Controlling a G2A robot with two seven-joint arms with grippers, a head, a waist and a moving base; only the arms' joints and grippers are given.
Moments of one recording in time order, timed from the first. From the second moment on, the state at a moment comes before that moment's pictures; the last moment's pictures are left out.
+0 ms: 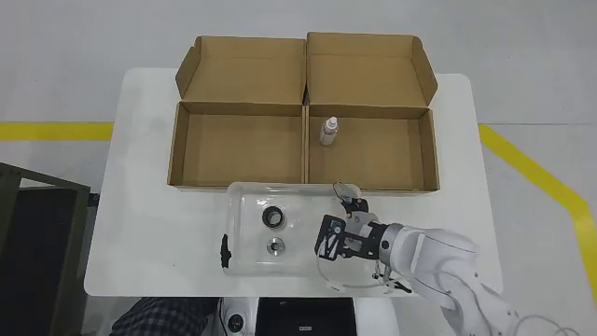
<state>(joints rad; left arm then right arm) -0.01 -0.37 -0.75 -1.25 2.03 -0.40 0.22 -1.49 -1.10 1.15 -2.17 -1.52 -0.70 0.63</state>
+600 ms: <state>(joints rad) -0.01 -0.37 -0.75 -1.25 2.03 -0.40 0.22 -1.39 -1.11 0.99 -2.11 -1.49 -0.69 0.89</state>
